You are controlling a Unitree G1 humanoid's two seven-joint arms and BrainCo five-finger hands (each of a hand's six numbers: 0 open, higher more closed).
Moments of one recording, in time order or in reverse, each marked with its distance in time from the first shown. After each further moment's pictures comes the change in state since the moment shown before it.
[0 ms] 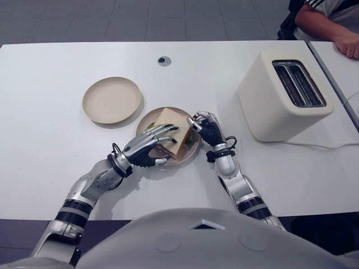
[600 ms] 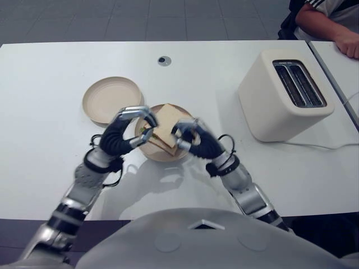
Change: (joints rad) left arm 0.184 0.288 -0.052 -0.326 -0.967 -0.003 -0.278; right arm 0.141 -0.246 0.322 -0.306 0.198 -0.288 0.477
